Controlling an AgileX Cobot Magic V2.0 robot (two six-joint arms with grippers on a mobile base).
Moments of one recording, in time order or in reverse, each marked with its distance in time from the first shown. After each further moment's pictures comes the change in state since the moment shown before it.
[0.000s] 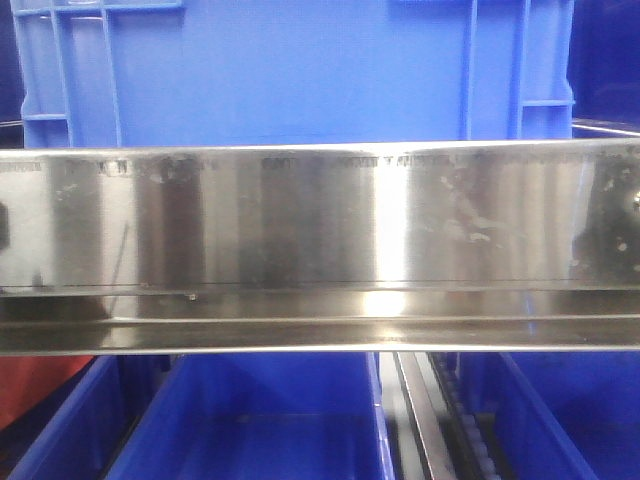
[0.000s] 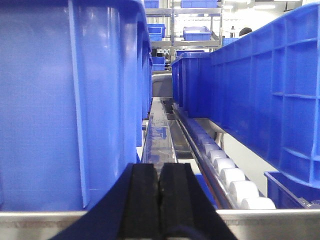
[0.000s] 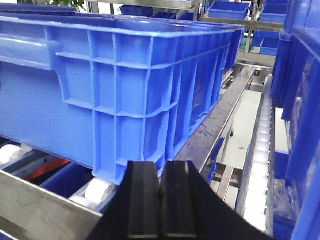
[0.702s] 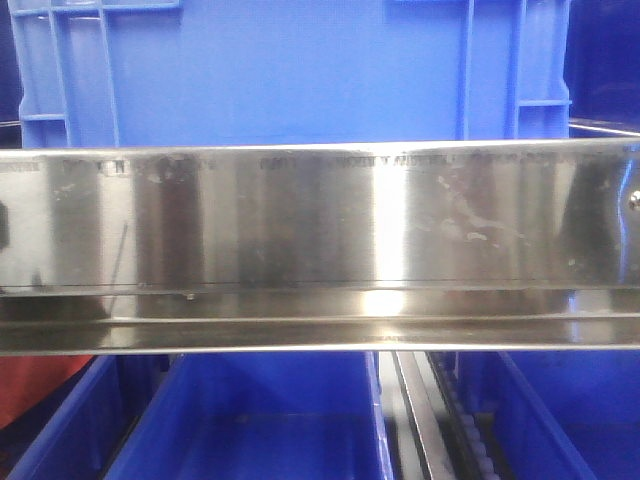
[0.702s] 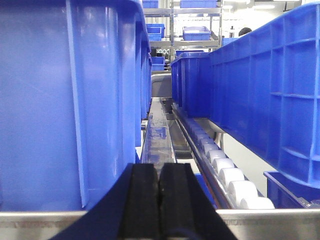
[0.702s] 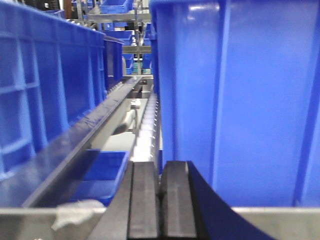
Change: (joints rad) left arm 0.000 0.000 0.000 0.000 0.000 0.000; right arm -0.399 -0.261 0.316 -0.012 -0.170 0.041
